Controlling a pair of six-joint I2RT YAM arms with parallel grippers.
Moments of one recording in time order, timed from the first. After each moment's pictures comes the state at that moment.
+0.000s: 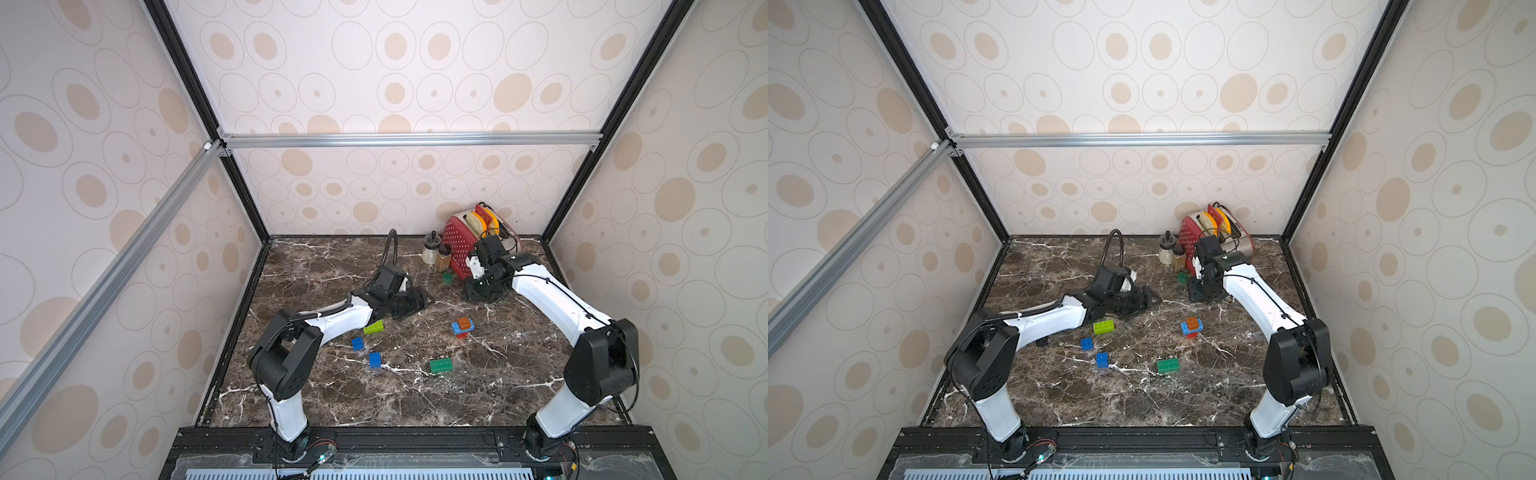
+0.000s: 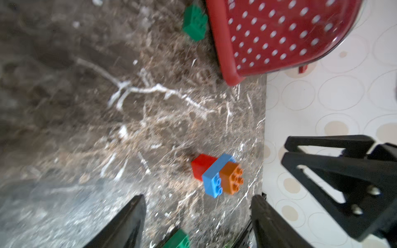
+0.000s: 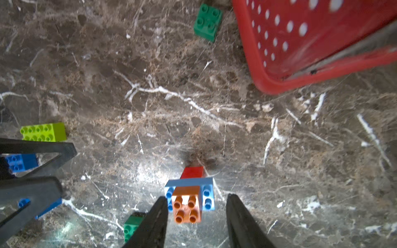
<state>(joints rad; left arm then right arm) -0.63 1.84 1.25 -0.10 0.37 -0.93 0.41 1.70 1.48 -0.96 -0.05 0.20</state>
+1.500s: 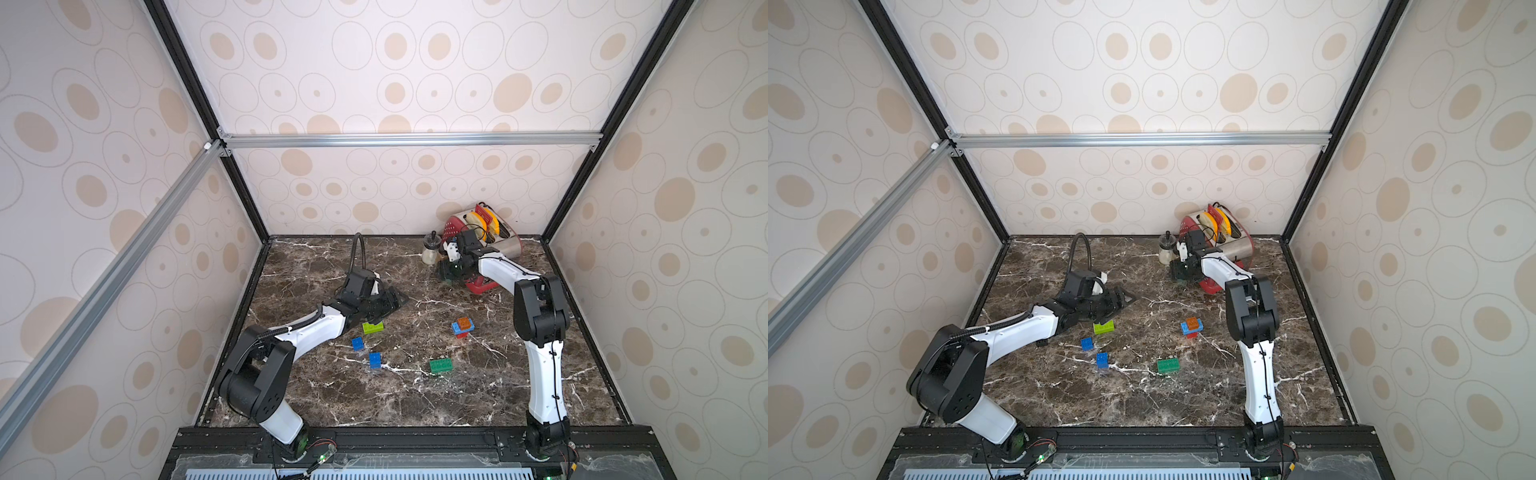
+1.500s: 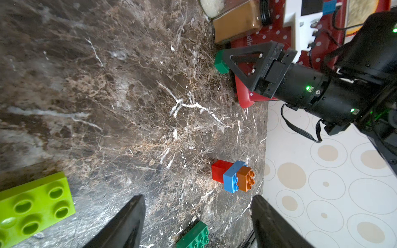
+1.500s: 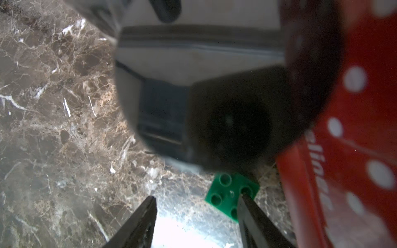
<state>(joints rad) -0.51 1.60 0.93 -0.02 0.38 -0.96 0.36 2.25 1.78 -0.52 -0.21 0.14</state>
